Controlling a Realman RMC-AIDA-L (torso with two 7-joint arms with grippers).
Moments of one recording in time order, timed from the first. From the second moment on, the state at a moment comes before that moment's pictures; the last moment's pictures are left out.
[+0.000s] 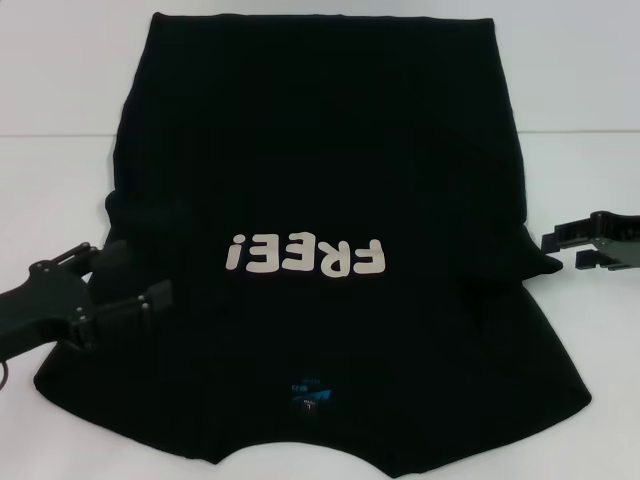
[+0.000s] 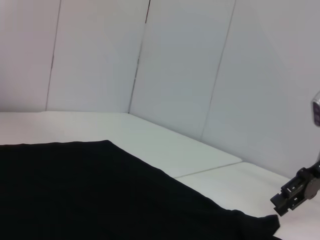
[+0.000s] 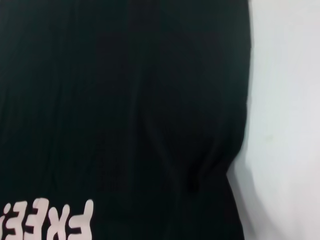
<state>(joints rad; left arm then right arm) -0.37 -2.15 0.29 0.81 2.06 1.68 -1.30 0.73 1.91 -0.78 -0.61 -2.41 -1.21 2.64</state>
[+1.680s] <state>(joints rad) -0.38 -2.15 0.28 0.81 2.06 1.64 -1.29 0.76 1.98 -0.79 -0.56 -2.45 -1.07 2.64</state>
